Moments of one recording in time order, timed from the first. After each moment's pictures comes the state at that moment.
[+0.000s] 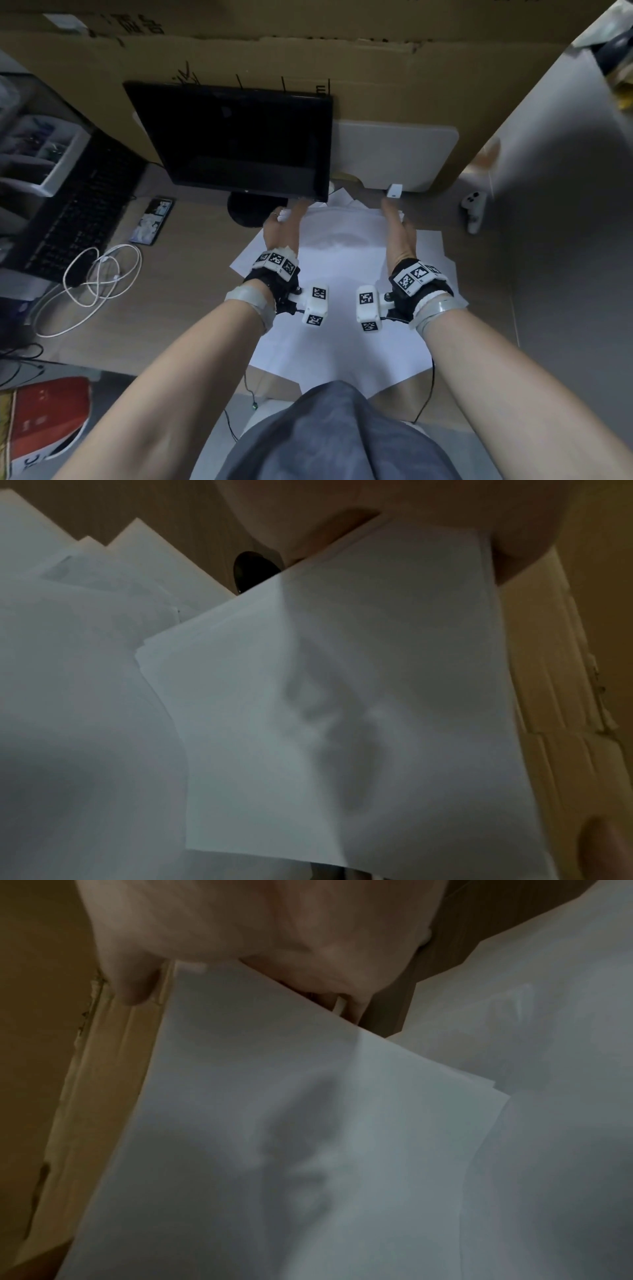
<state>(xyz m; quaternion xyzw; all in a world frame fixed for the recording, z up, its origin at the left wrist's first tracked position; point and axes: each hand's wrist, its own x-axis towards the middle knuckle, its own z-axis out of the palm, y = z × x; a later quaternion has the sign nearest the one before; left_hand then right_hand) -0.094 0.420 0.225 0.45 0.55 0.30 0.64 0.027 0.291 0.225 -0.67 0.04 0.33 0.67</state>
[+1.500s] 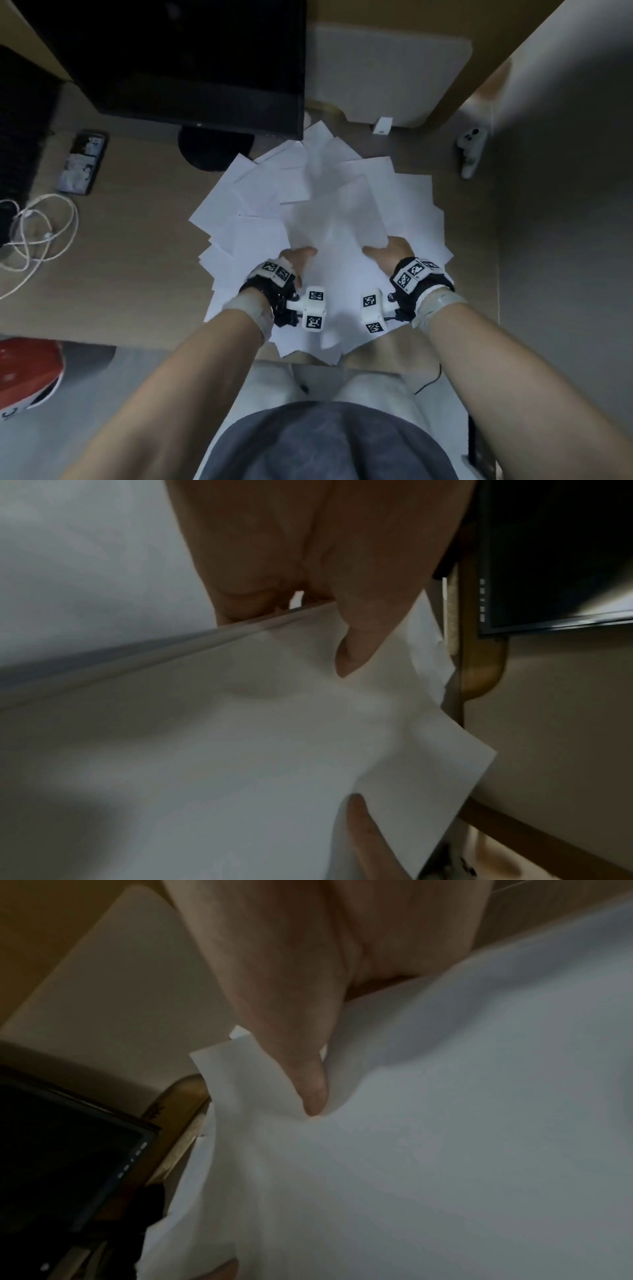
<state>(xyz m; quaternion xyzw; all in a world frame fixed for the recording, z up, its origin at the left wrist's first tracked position) -0.107 0.360 0.085 0.39 0.63 -0.12 0.66 0.045 0.223 0.087 -0.88 -0.08 0.42 0.19</state>
